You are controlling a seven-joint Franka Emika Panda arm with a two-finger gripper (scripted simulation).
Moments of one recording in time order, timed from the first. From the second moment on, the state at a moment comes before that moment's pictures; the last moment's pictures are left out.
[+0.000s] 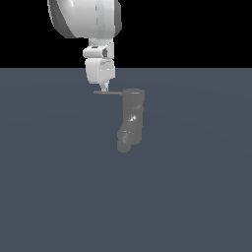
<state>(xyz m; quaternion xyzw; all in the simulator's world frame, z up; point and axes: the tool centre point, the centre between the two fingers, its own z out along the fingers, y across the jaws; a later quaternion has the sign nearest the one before) 0.126 0.086 0.201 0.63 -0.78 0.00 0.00</state>
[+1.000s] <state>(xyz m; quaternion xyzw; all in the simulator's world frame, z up) 0.080 0.096 0.201 0.63 -0.78 0.00 0.00</state>
